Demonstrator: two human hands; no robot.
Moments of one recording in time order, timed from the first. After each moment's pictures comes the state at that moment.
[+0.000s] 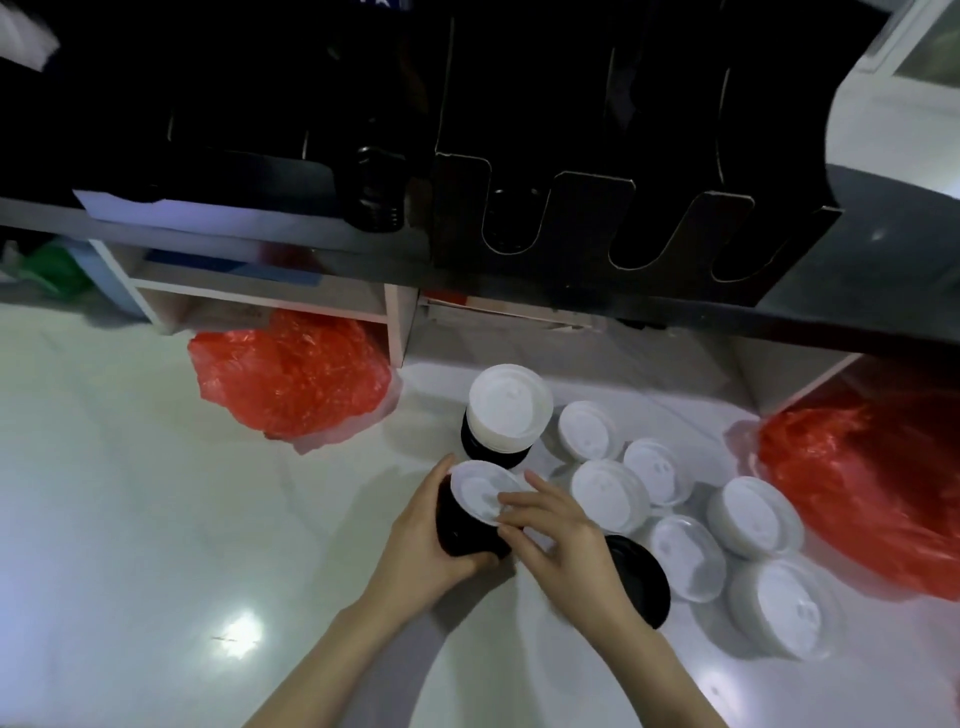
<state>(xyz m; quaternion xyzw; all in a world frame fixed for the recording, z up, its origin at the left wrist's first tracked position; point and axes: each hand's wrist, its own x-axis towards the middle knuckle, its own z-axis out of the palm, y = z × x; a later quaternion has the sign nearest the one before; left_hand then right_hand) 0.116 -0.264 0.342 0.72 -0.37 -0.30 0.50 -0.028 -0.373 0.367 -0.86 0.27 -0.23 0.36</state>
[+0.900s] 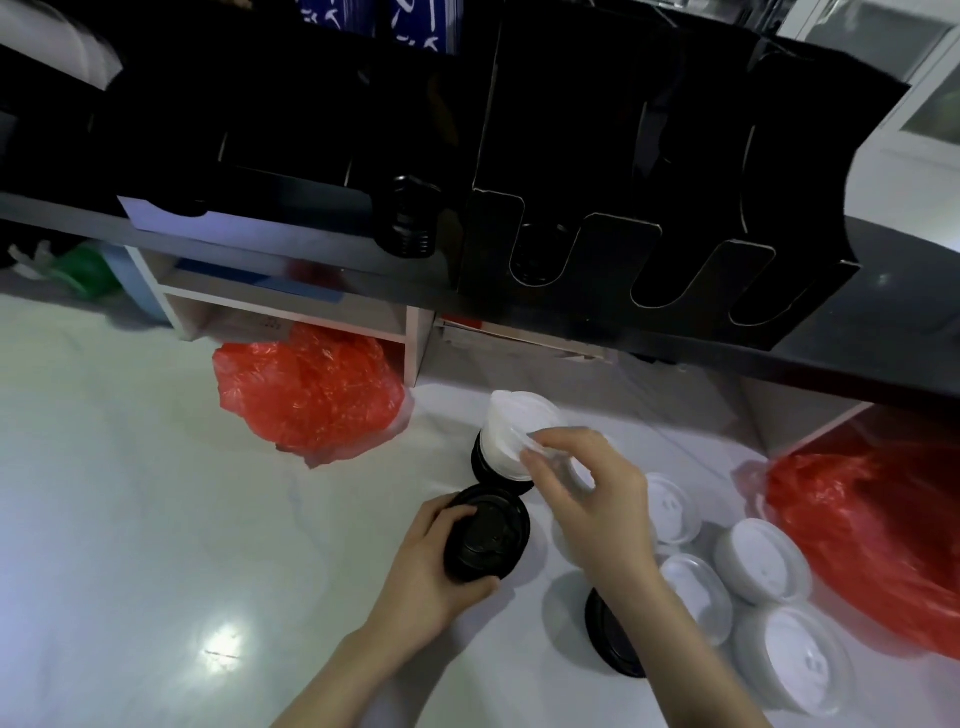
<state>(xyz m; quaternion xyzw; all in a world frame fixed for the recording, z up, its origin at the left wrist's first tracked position) 0.120 -0.265 0.321 0.73 -0.42 -0.23 0.49 0.016 -0.389 0.463 -0.83 0.27 -0.37 0.32</state>
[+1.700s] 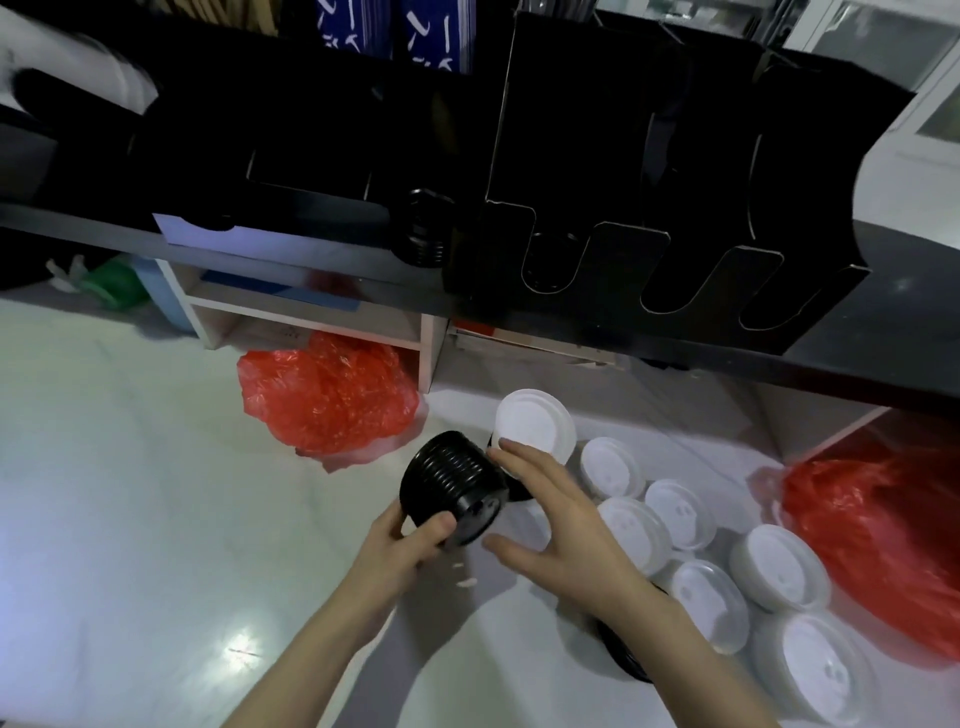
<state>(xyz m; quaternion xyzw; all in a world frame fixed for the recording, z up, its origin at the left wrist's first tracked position) 0.148 -0.238 0.382 0.60 -0.18 -0.42 0.66 0.014 -0.383 0.434 -0.91 0.16 -0.15 0.36</state>
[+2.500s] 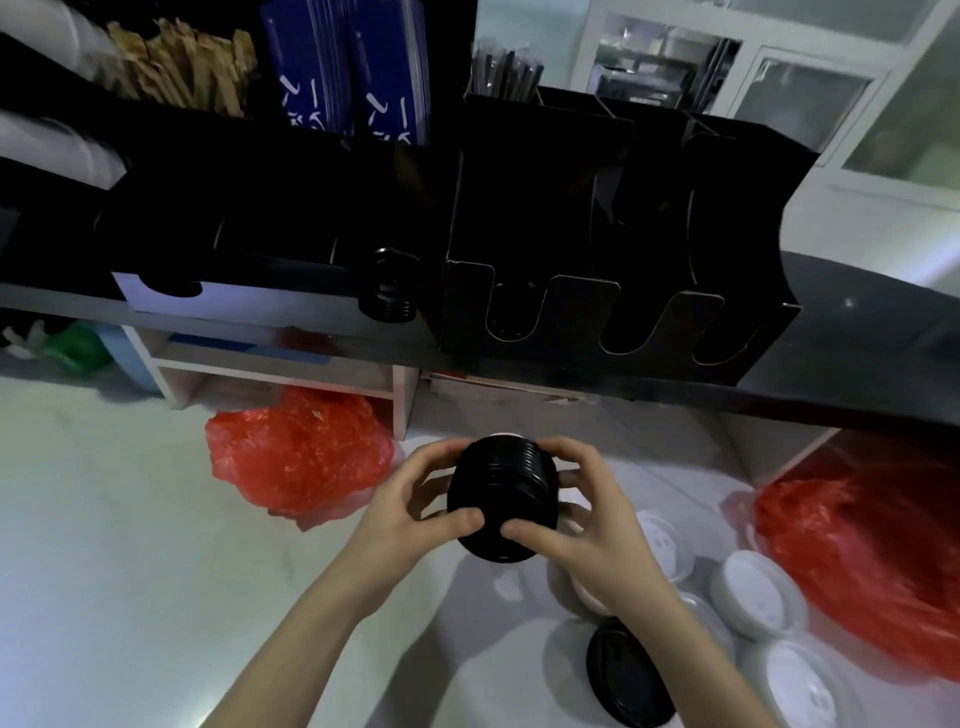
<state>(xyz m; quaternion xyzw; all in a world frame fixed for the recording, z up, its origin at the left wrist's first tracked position) 0.172 -0.281 0.457 0.55 -0.37 -0.39 0.63 0.008 -0.399 0.485 -0.78 0.26 -0.27 0.50</state>
